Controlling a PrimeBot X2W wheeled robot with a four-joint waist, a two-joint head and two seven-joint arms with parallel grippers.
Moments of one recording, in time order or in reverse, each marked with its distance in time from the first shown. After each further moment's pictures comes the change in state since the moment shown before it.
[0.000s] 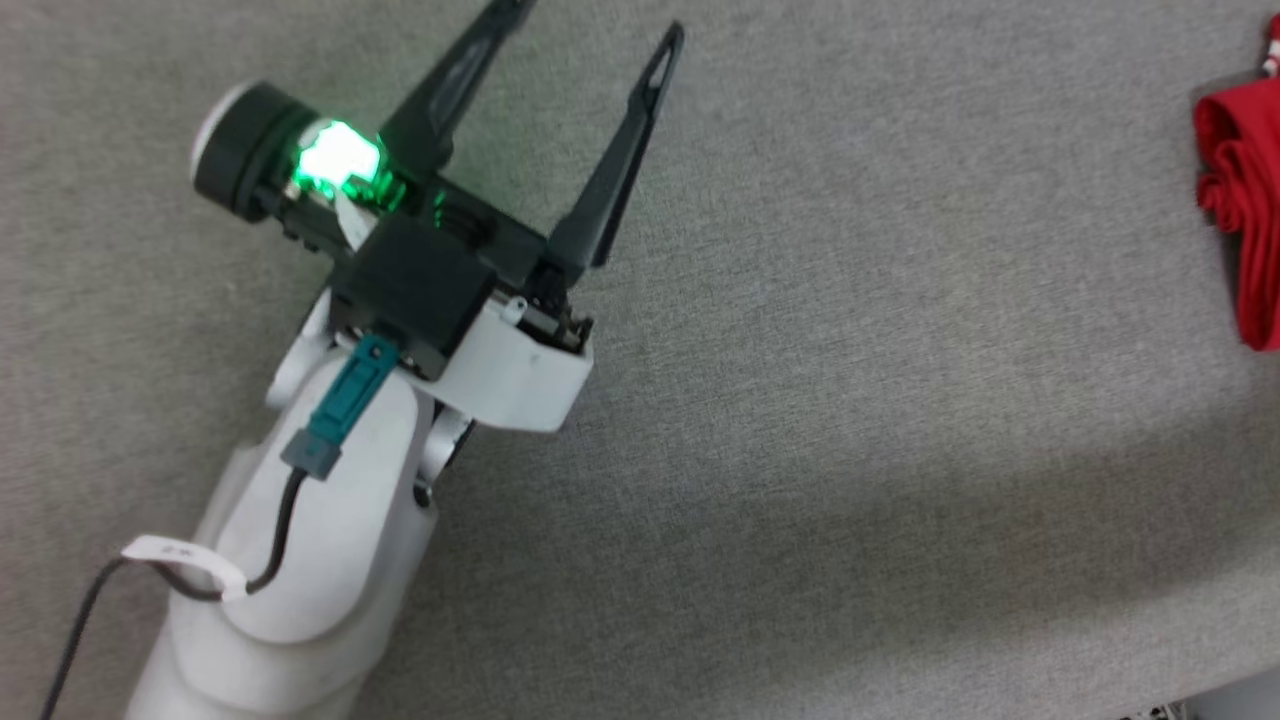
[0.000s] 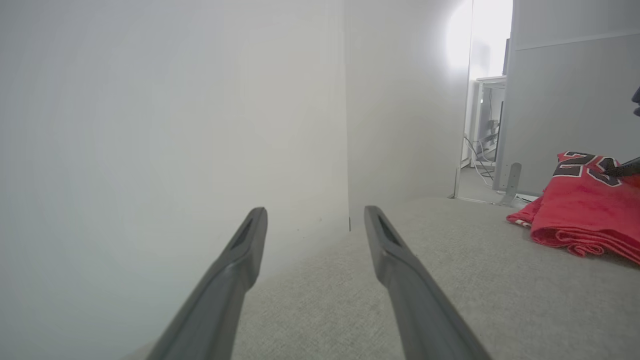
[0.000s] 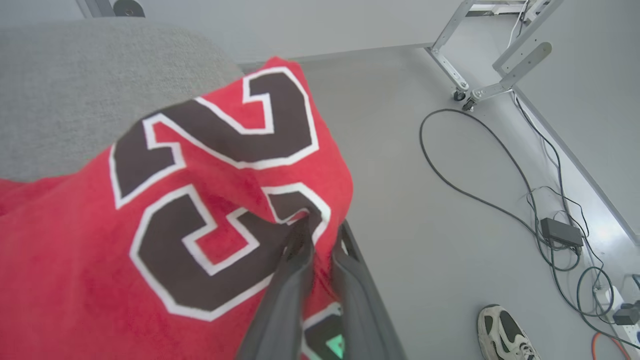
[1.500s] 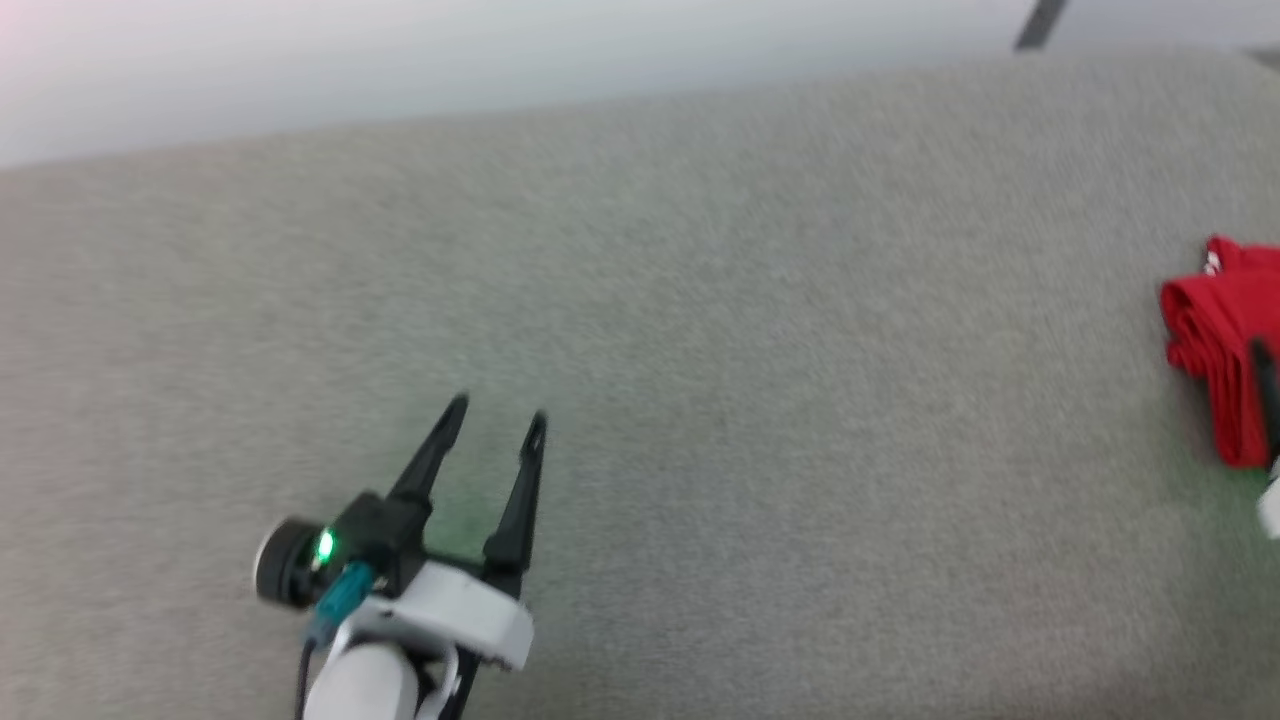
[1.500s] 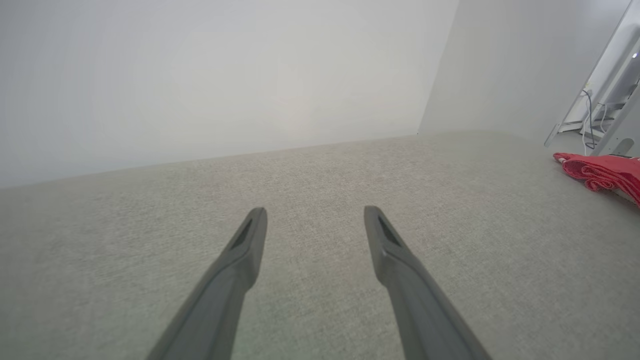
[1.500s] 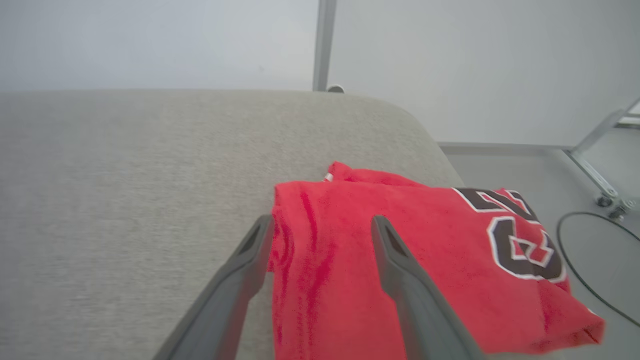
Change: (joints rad) left arm 0.502 -0.101 0.170 0.217 -0.114 0.009 0.000; right arm 0.262 0.142 0.296 -0.038 -0.021 0.000 -0.338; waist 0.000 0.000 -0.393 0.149
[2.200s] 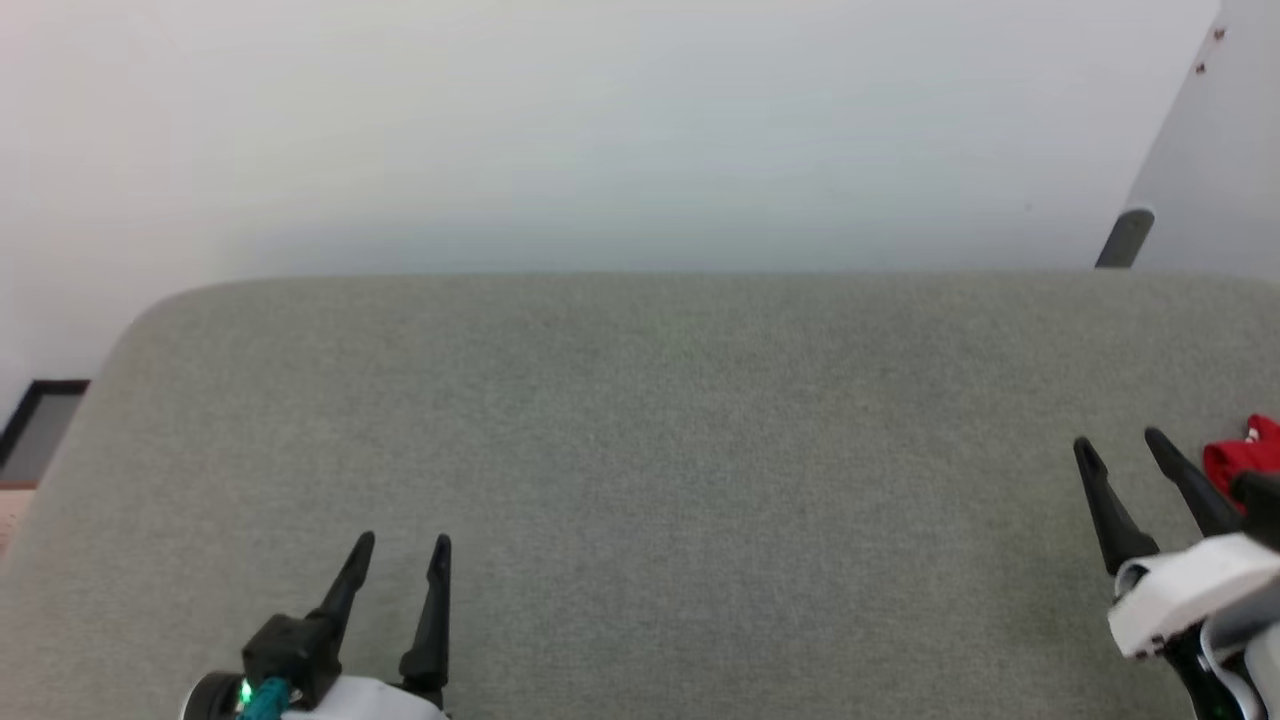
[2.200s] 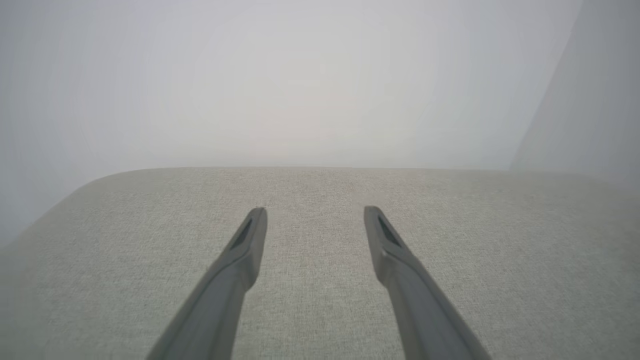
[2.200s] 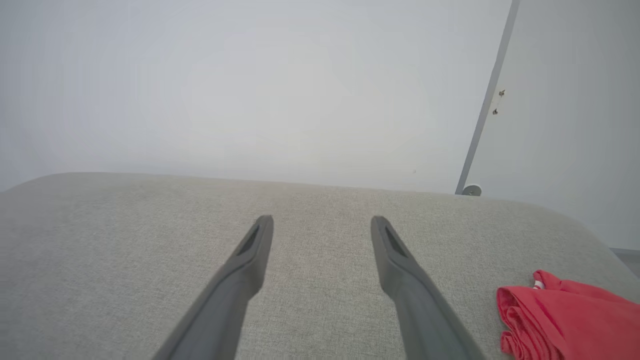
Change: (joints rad) left arm 0.209 -0.011 0.175 0.019 -0.008 -0.006 0.000; right arm 0.297 0.171 -0.102 -0.329 -0.120 0.000 -0.006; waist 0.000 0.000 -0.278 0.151
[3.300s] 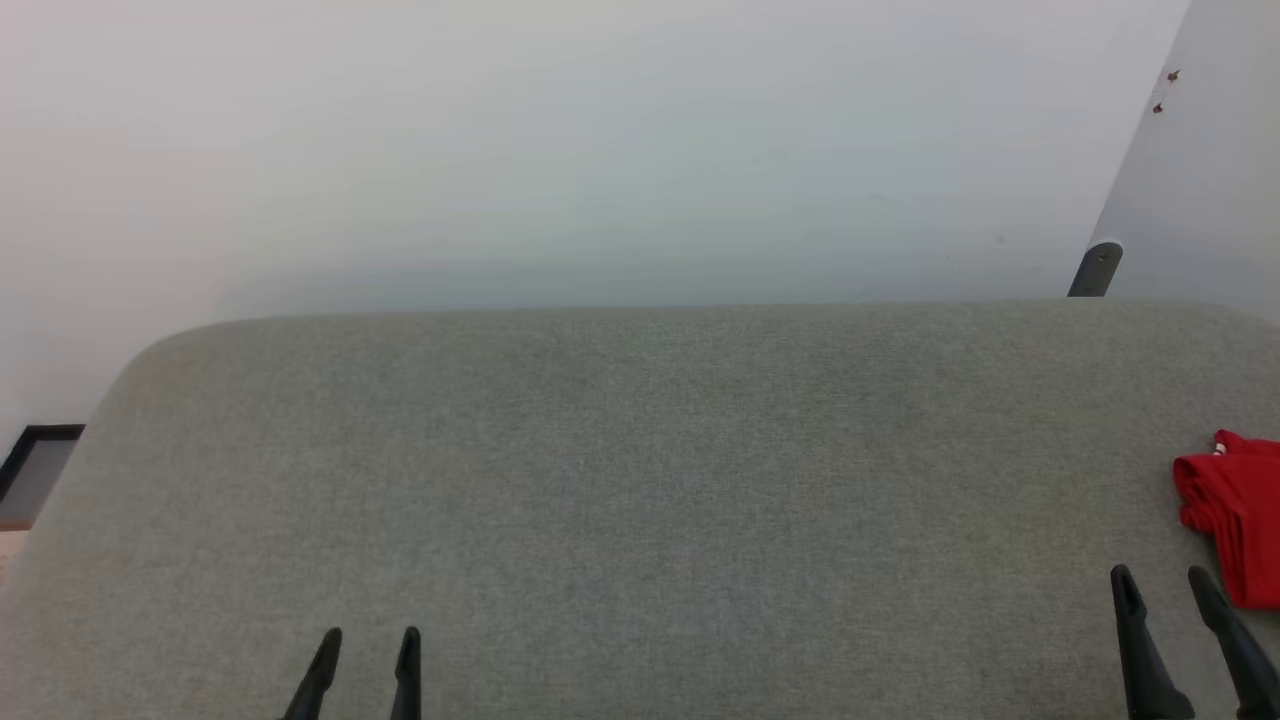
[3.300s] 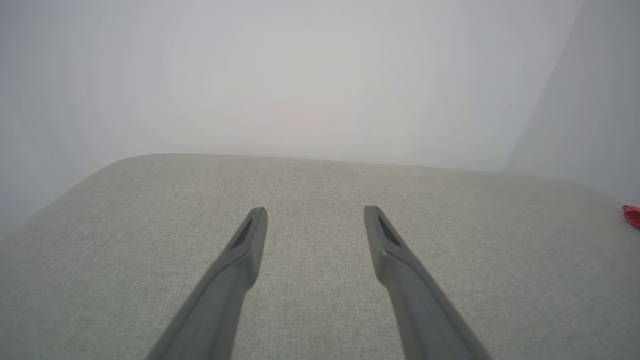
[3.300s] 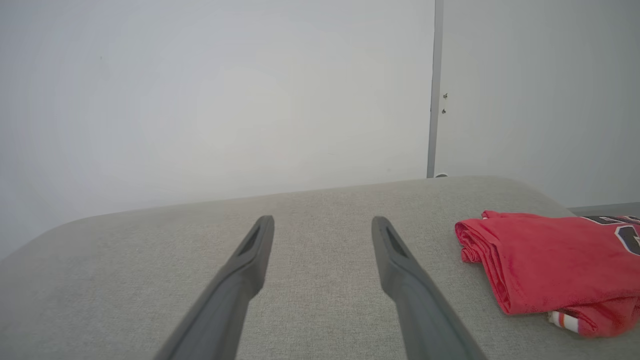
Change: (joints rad) left arm 0.231 -0.008 0.036 -0.174 -0.034 -0.003 0.000; right arm 0.498 0.224 -0.352 -0.550 -0.163 0.000 0.118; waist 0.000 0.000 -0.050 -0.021
